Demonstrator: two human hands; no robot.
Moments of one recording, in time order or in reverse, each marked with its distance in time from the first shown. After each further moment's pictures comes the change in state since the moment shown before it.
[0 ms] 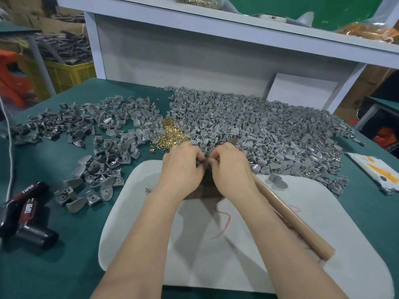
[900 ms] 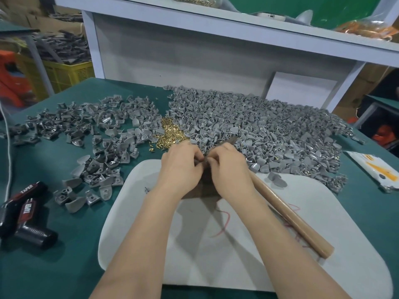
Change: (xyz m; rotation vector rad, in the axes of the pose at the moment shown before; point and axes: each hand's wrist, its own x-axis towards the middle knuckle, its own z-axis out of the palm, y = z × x) left_hand -0.001 0.002 -0.003 -0.042 0.008 -0.003; right_hand -0.004 0.003 0.006 0.063 0.069 -0.025
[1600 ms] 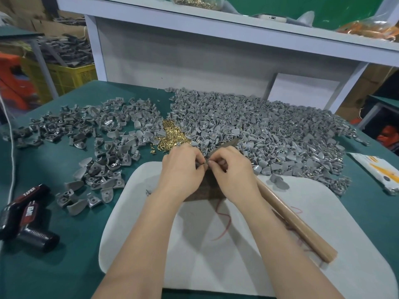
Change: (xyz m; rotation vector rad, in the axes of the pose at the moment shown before) left_hand 0.000 -0.002 0.002 0.020 0.015 0.022; right_hand -0.003 0.011 0.003 0.314 0.052 0.002
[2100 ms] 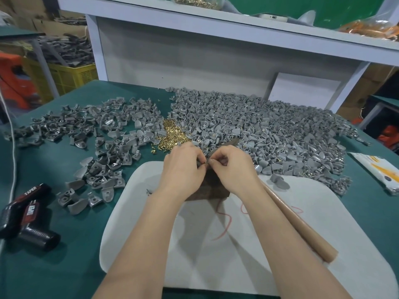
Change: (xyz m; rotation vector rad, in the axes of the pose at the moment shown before) left_hand 0.000 0.000 0.001 -0.009 0.000 0.019; right_hand 0.013 -0.003 -0.006 -0.109 -0.126 0.165
